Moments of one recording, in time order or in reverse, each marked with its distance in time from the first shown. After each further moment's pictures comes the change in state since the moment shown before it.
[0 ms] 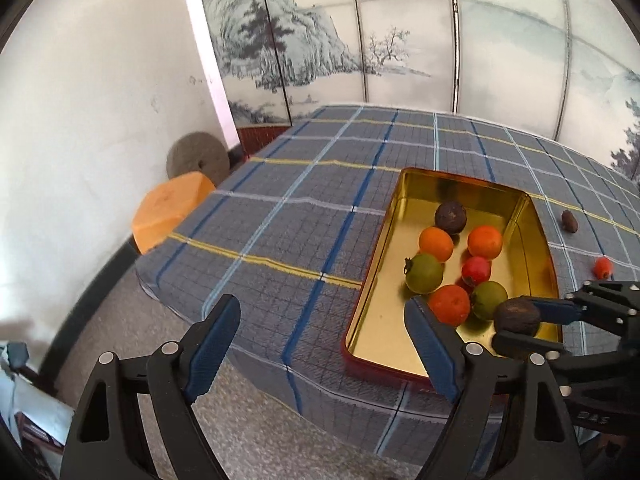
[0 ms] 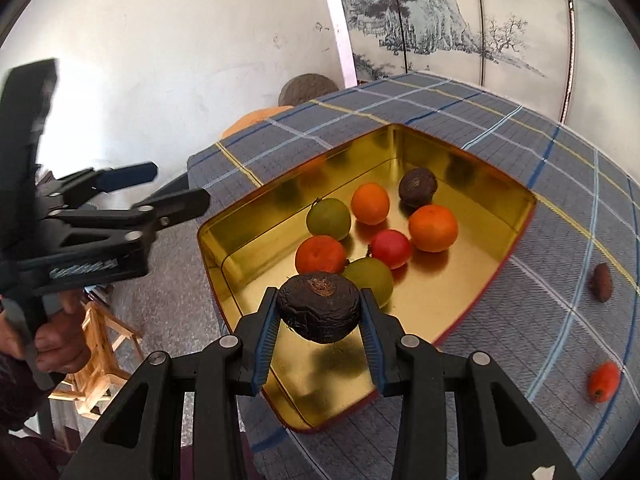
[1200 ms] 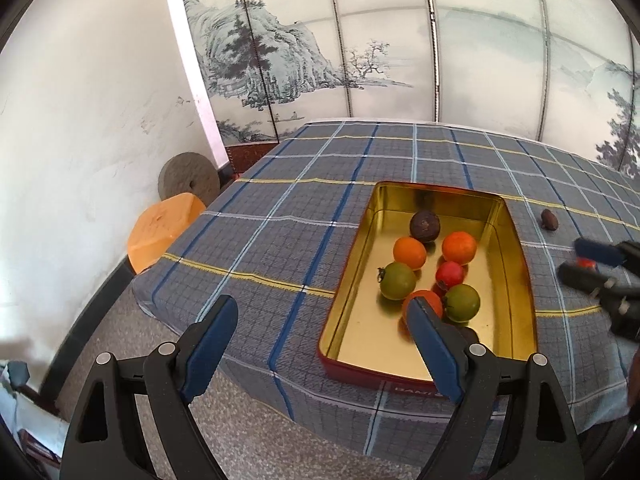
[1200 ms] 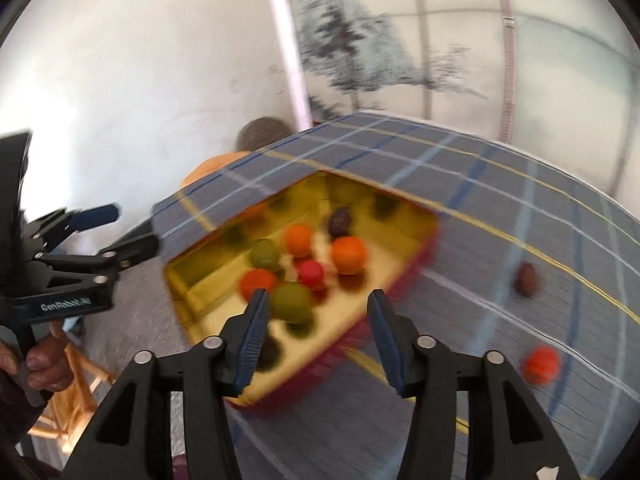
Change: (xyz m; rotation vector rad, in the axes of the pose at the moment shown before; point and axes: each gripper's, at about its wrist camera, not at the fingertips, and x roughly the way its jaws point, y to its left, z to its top) left arm -0.017 -0.019 0.002 0.052 -0.046 -0.028; right arm -0.062 -0.038 -0.011 0.102 -0.174 -0.169
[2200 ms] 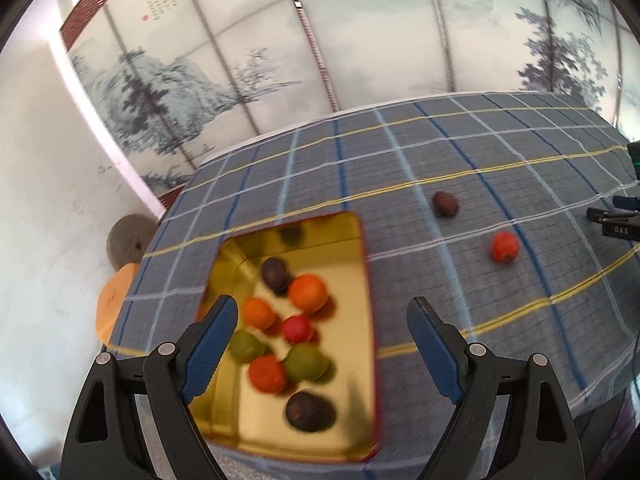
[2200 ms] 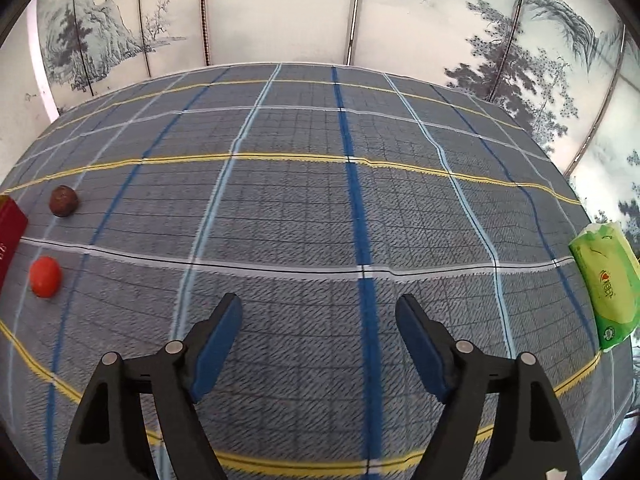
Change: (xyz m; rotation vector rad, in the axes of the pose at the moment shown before) left arm 0.006 -0.168 0.052 0.345 0.019 -0.134; right arm -0.091 -0.290 -0.111 0.424 0.184 -0.683
